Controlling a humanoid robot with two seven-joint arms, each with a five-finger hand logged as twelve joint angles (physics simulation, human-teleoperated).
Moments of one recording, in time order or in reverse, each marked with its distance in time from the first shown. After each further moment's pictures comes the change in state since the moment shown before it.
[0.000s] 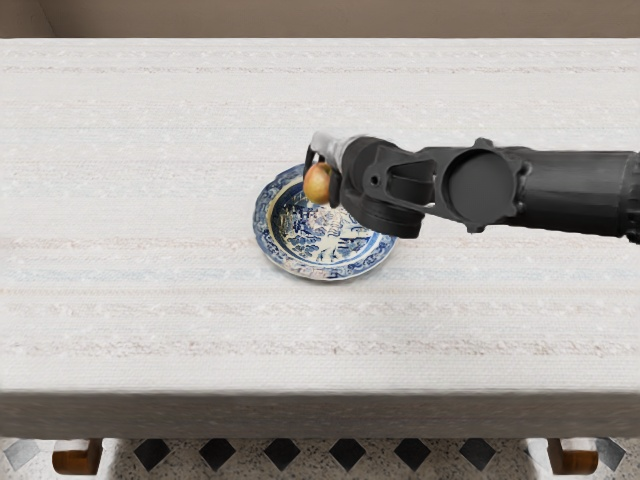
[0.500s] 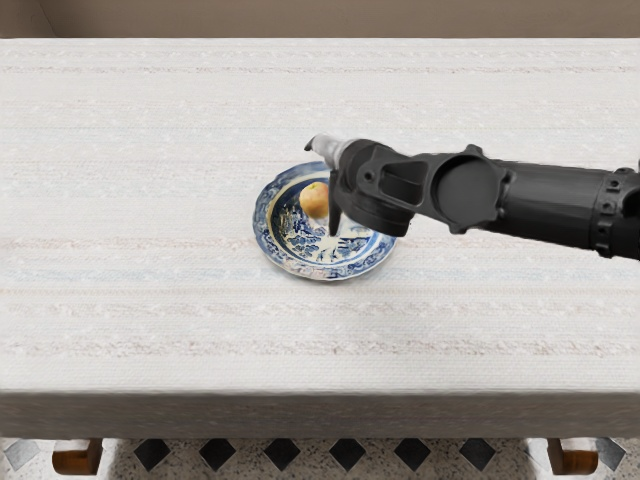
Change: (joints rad) left arm 0.000 0.000 0.000 0.000 0.000 0.000 0.000; right arm -0.092 0.043 0.103 -0.120 0.006 0.018 0.000
